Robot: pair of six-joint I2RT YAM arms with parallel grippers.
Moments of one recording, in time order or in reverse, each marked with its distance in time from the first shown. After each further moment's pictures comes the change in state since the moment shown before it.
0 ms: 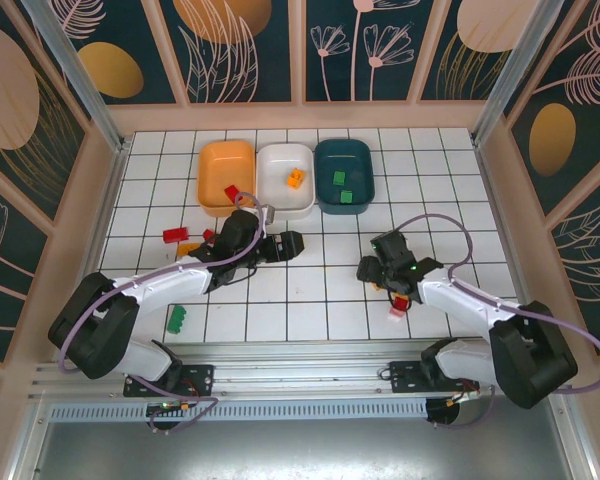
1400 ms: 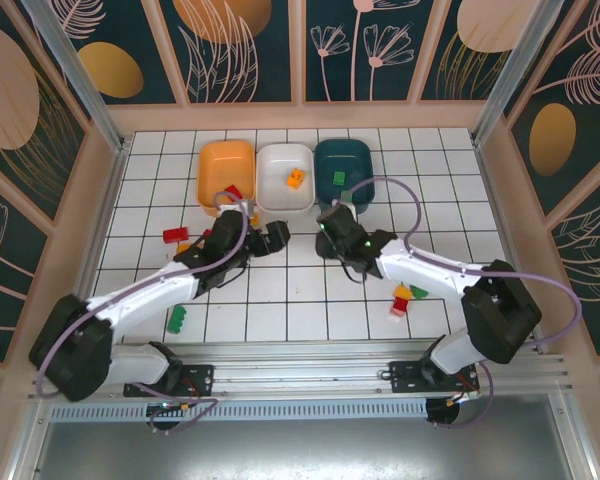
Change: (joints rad) left arm 0.010 -0.190 -0.001 -0.171 -0.332 -0.053; right arm 0.232 0.296 0.450 0.064 0.124 -0.049
